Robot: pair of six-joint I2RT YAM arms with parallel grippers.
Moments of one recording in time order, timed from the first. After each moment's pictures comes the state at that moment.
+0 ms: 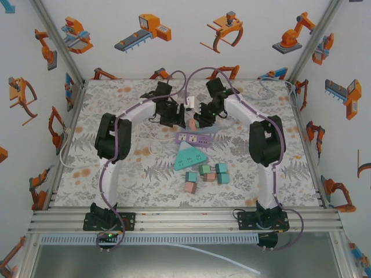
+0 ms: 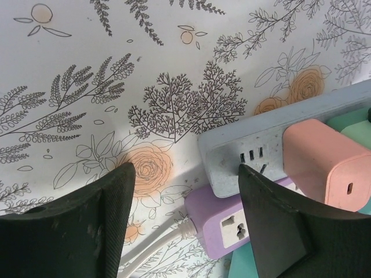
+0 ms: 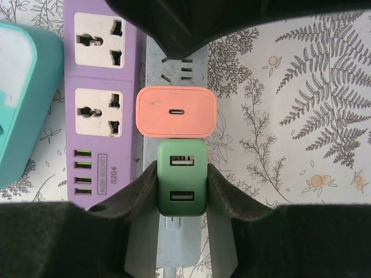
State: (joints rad) left arm -0.49 2.25 1.77 -0.57 0.32 -0.23; right arm 0.42 2.12 1.76 -0.80 -0.56 -1.06
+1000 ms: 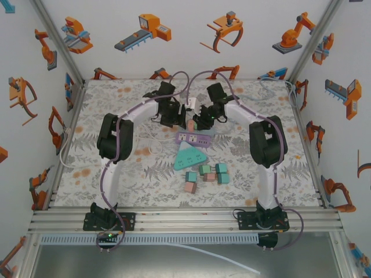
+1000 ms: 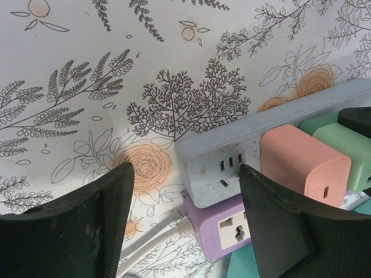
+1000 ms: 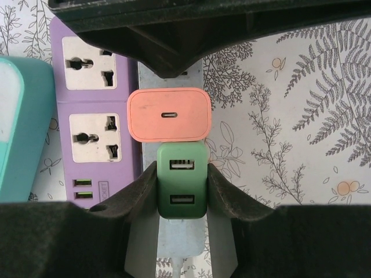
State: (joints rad) left arm -0.52 2.28 1.83 -0.65 0.24 -0.23; right arm 0.42 2.09 1.61 -0.58 -0.60 -0.89
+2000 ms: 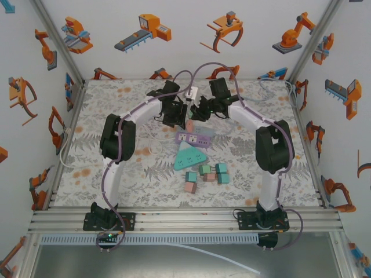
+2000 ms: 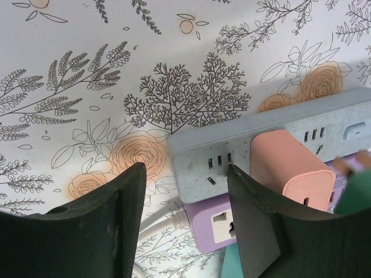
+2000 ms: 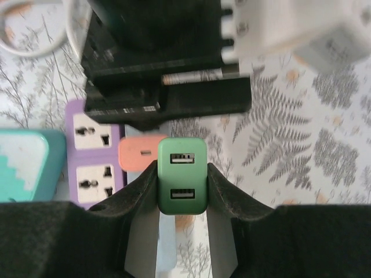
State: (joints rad) left arm -0.55 2.29 1.89 -0.73 0.15 -0.23; right arm 0.43 1.98 1.55 -0.35 -0.66 -0.75
